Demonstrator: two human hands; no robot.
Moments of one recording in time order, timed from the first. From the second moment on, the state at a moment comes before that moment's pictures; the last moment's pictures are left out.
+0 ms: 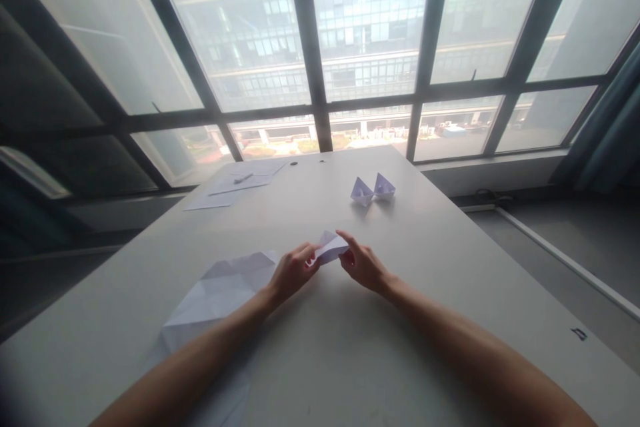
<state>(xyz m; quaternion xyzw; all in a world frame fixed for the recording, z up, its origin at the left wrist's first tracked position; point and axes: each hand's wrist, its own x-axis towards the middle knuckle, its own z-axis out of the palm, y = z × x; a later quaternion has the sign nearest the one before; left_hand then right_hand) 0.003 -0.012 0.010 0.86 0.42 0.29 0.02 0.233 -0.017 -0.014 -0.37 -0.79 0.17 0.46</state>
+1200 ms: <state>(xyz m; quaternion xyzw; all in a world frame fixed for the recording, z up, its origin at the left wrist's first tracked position) 0.012 -0.016 0.011 0.75 0.39 0.45 0.28 0.231 -0.012 -0.008 -0.41 -0.74 0.17 0.50</state>
